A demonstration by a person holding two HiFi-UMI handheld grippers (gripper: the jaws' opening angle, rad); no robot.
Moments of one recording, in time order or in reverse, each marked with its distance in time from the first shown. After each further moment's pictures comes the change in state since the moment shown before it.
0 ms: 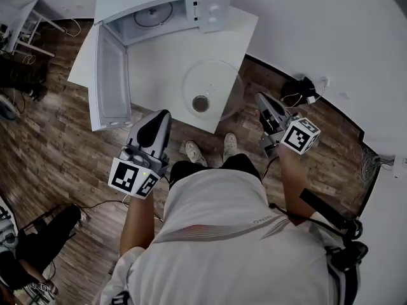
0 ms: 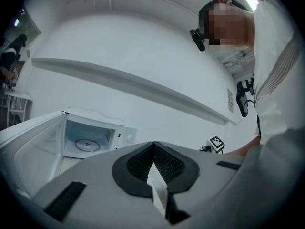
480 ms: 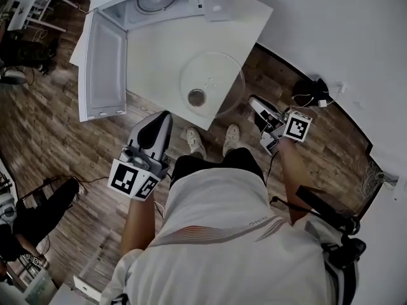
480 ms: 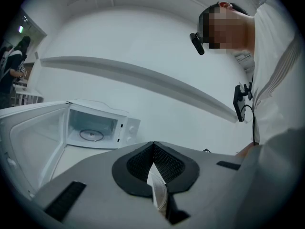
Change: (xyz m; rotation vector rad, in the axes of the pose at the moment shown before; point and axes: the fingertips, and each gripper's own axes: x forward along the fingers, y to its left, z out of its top) left arm 0.033 -0.028 -0.030 -0.044 0.066 0.126; right arm 0.013 -0.083 -0.054 0.338 0.207 0.245
